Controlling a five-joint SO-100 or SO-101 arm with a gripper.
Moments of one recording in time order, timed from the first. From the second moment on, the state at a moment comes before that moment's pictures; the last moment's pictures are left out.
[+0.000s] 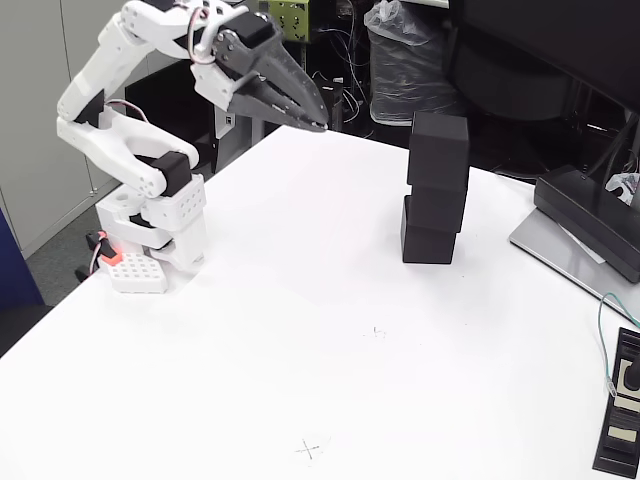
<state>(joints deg) -1.1 169.6 132.3 58.6 2.0</state>
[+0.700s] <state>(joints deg) -7.5 186.3 174.2 39.6 2.0</state>
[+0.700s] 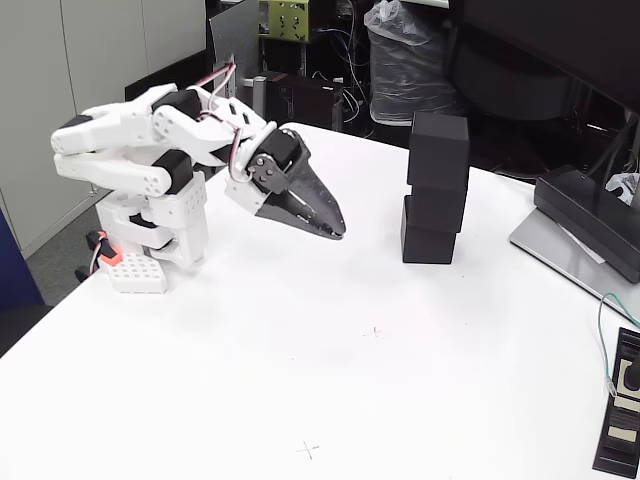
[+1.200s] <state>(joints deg) -7.5 191.0 177.1 37.9 2.0</state>
